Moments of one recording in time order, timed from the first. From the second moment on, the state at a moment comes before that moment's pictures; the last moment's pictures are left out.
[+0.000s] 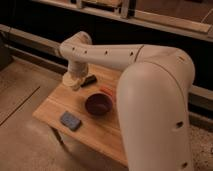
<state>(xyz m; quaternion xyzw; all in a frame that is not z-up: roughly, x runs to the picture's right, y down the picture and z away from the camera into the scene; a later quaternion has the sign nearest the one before) -0.137 -0.040 0.752 -0.20 0.13 0.72 0.65</state>
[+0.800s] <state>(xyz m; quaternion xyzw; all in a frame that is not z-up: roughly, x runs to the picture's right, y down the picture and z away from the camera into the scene) -0.146 -0.043 0.697 -0.17 0.11 0.71 0.68</state>
